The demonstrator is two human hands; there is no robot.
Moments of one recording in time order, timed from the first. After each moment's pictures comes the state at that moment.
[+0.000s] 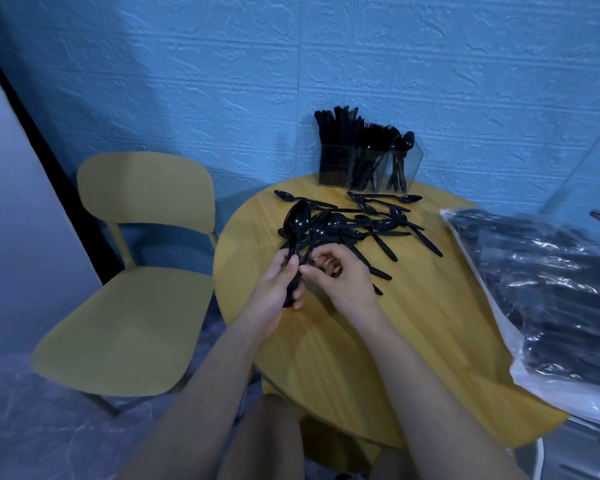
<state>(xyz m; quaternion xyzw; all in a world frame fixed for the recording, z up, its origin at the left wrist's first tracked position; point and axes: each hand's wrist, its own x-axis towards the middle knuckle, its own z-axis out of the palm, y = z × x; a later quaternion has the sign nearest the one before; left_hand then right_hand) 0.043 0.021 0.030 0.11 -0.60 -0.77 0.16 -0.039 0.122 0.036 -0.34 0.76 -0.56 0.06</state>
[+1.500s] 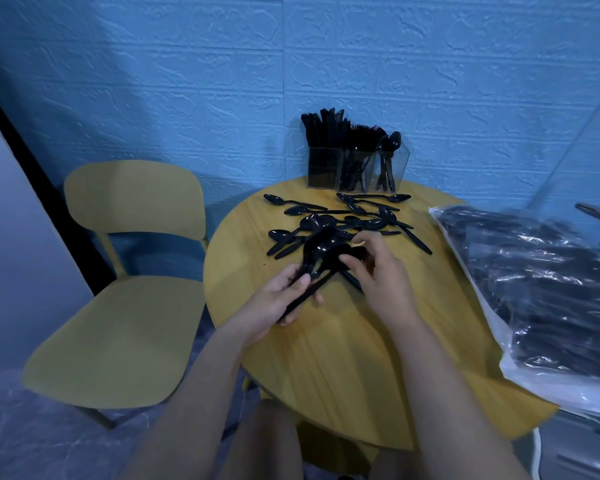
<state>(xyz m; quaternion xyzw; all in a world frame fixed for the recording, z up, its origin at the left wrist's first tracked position) 0.046 0.021 0.038 0.07 -0.73 -0.68 0.03 -0.066 0.170 0.044 -0.36 0.81 -0.46 -0.08</state>
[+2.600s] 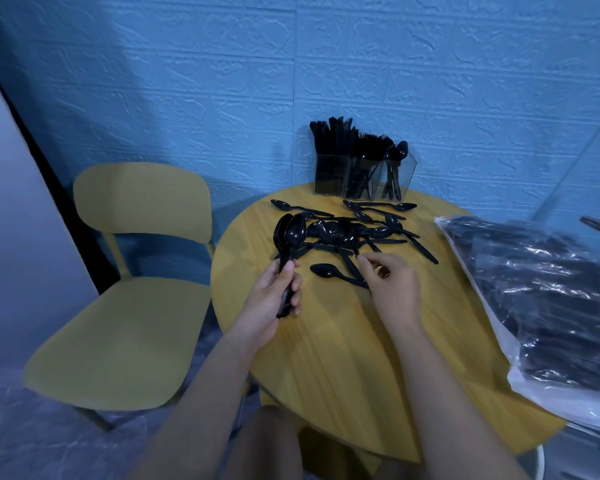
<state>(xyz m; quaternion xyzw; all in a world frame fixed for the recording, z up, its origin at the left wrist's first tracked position) 0.044 0.018 0.035 0.13 -0.57 -0.79 0.16 -0.071 0.161 0.036 -0.21 0.83 -0.51 -0.10</state>
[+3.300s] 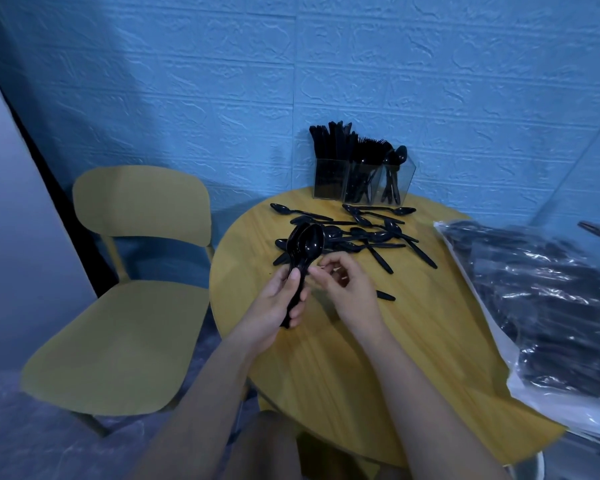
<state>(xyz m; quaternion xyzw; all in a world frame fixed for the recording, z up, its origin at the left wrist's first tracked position) 0.044 0.019 0.032 0.07 -0.64 -0.75 0.12 -0.047 0.128 0.033 -0.33 0.74 -0.58 0.02</state>
